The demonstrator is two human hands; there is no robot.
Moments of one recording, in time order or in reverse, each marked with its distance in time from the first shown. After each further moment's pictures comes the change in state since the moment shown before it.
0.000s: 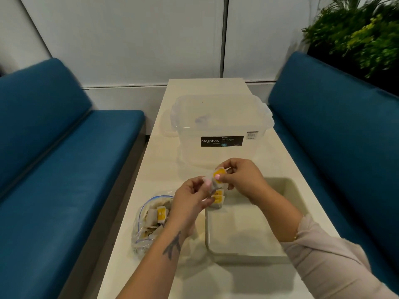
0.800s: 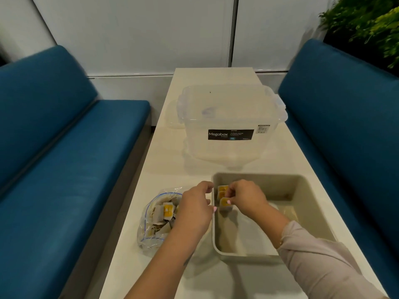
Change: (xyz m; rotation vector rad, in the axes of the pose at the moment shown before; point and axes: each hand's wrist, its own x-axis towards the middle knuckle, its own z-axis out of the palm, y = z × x) left_hand -0.002 -0.009 -0.011 0.968 0.036 0.089; right_hand 0.020 0.066 0.026 -0.786 -0.119 0.119
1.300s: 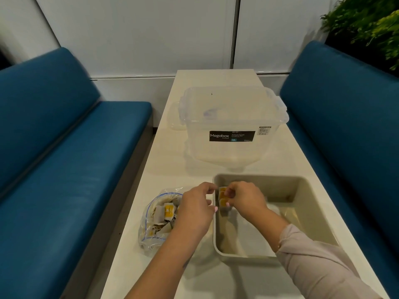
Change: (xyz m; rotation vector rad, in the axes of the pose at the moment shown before) left_hand -0.005 0.003 -0.003 -0.009 0.011 0.003; right_hand -0.003 -0.002 0.005 -0.024 0.066 -0.026
